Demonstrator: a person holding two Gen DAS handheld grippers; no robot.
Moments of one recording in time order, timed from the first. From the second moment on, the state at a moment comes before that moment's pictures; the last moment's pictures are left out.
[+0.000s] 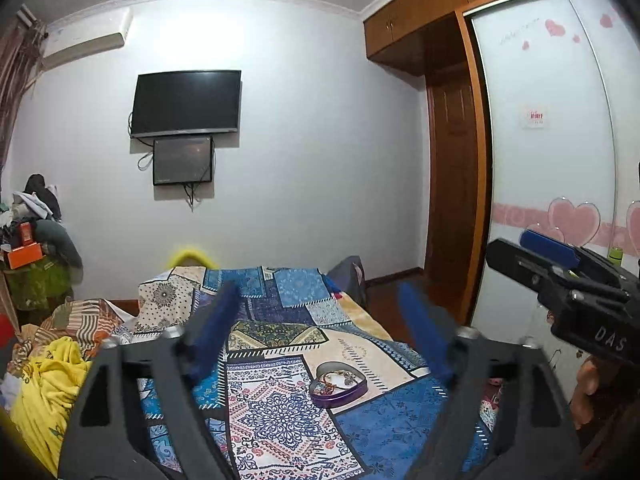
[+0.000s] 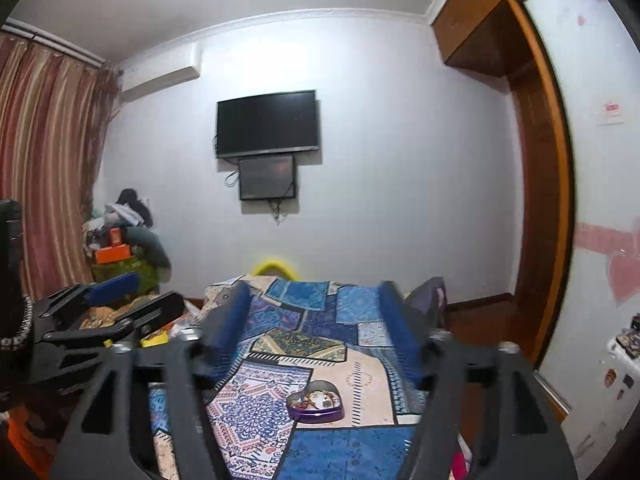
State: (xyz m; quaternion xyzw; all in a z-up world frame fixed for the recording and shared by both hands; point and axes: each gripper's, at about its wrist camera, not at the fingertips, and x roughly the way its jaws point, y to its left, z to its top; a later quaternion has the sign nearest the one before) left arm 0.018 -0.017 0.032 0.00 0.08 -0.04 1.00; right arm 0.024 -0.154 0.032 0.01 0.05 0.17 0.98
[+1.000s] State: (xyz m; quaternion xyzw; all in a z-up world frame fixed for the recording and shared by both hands) left arm 0.003 -0.013 0.023 -0.02 0.09 -0.03 1.00; right arm 0.002 -0.161 0.025 -0.01 0.06 0.15 0.99
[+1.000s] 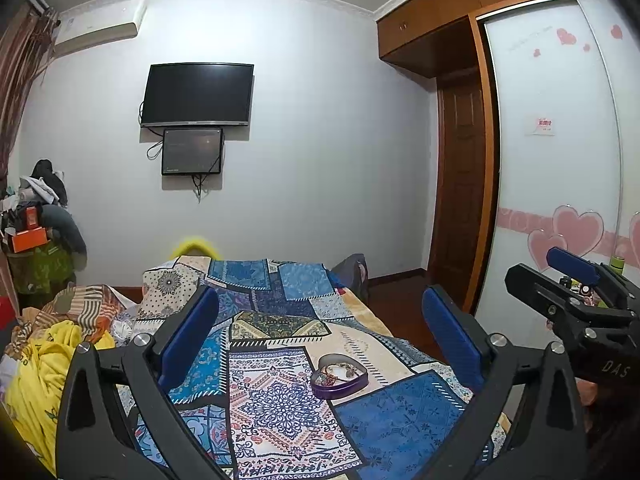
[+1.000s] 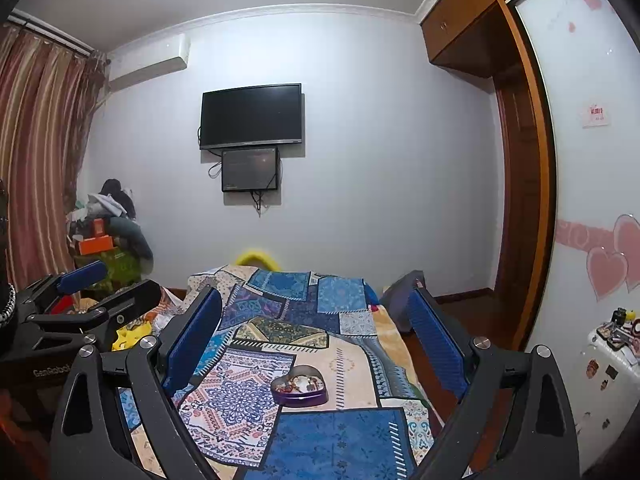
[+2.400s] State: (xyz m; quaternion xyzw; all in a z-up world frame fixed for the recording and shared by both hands) left arm 0.009 -0.014 0.022 -0.03 0.10 -0.04 0.99; right arm 0.005 -0.165 0.029 -0.01 0.07 0.14 0.99
